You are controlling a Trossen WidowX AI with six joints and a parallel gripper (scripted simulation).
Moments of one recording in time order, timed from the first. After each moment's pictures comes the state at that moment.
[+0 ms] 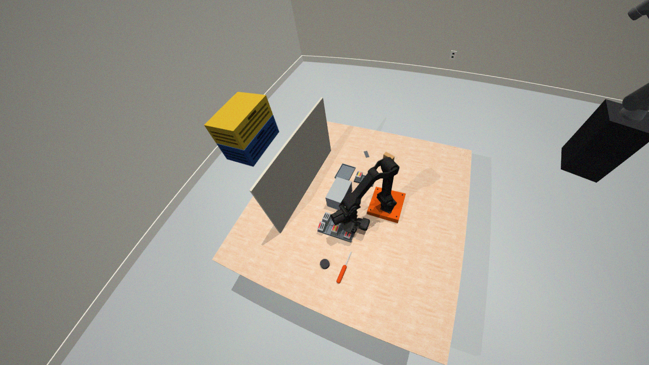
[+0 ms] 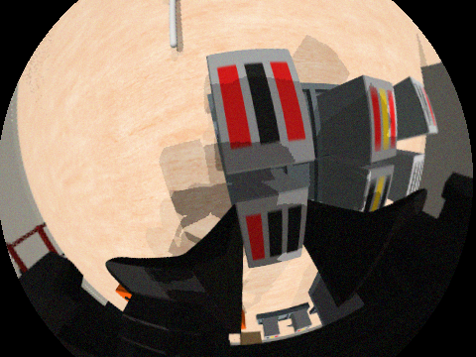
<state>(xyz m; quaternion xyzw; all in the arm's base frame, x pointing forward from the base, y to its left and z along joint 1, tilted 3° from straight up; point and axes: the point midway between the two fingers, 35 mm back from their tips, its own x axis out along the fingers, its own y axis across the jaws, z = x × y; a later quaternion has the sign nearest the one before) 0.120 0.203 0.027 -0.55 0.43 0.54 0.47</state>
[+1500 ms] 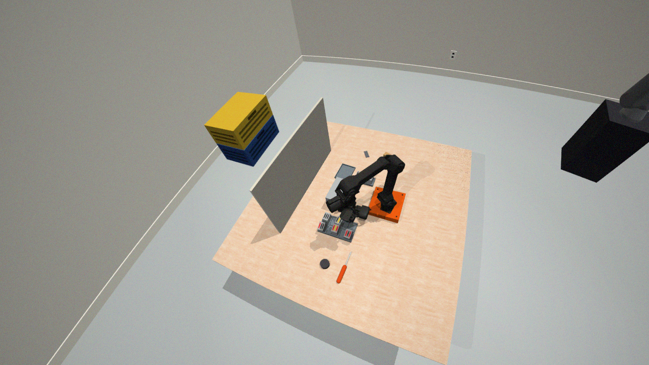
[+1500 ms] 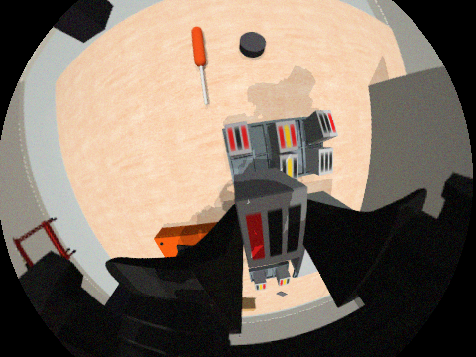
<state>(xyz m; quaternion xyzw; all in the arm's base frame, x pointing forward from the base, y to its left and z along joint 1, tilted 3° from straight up) 0.113 0.206 0.171 -0.56 0.42 0.54 0.47</state>
